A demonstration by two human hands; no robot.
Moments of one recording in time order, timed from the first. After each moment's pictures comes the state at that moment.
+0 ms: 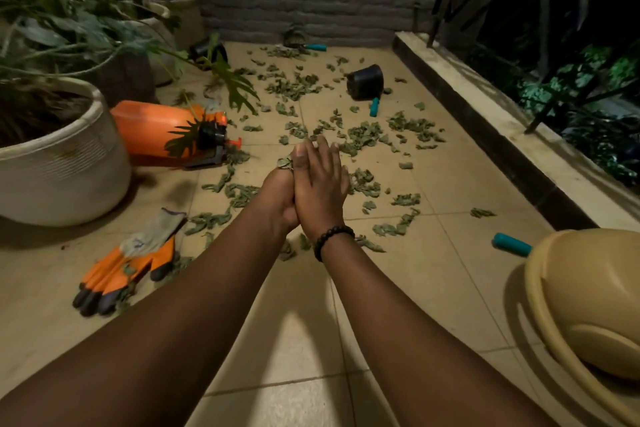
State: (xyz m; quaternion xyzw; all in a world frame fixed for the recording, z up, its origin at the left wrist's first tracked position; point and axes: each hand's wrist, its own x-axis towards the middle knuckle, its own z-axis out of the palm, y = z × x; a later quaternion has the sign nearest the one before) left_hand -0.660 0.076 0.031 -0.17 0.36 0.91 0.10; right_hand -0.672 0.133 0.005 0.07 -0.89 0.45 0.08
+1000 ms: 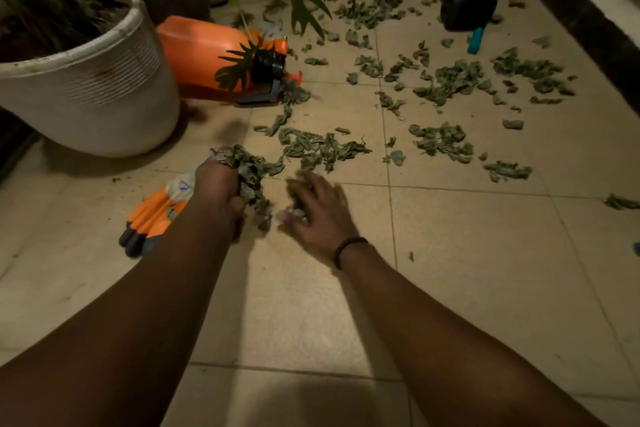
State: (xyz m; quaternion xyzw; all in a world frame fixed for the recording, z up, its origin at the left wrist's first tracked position) left_hand -0.663 -0.076 -0.086 -0.47 0.50 0.72 -0.13; right_hand -0.692 0.085 -0.184 0.32 -0.90 0.28 -0.06
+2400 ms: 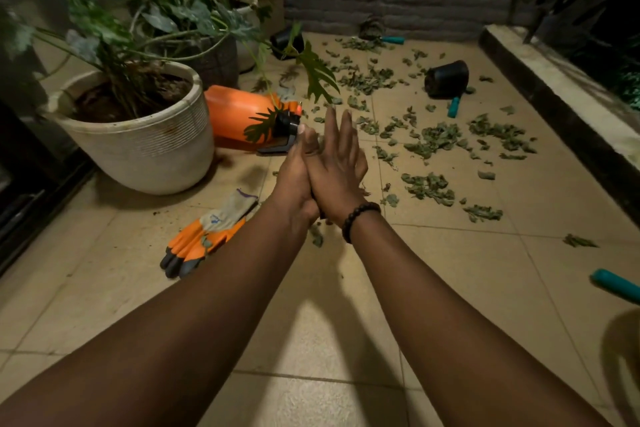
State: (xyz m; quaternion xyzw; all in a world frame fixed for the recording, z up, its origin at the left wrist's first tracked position) left_hand -0.654 0.001 0.021 -0.18 0.41 0.89 -0.03; right_hand -0.679 0.056 0.011 0.20 -0.88 0.42 0.01
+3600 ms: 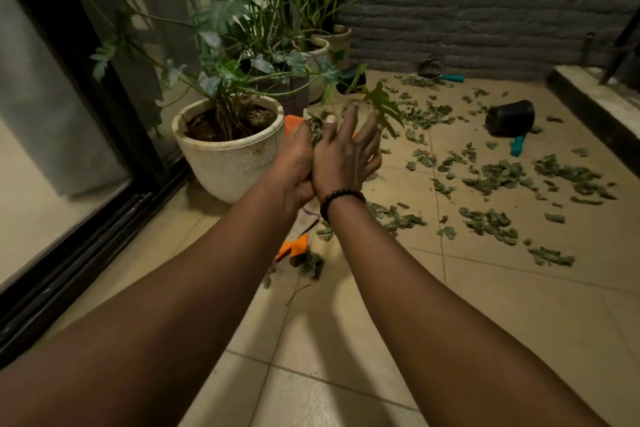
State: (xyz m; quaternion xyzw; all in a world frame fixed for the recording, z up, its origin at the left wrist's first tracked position) left_hand -0.644 -0.119 0.053 -0.23 0.50 0.82 -0.14; right_hand -0.644 -0.049 0.066 0.09 -0.87 0.46 0.12
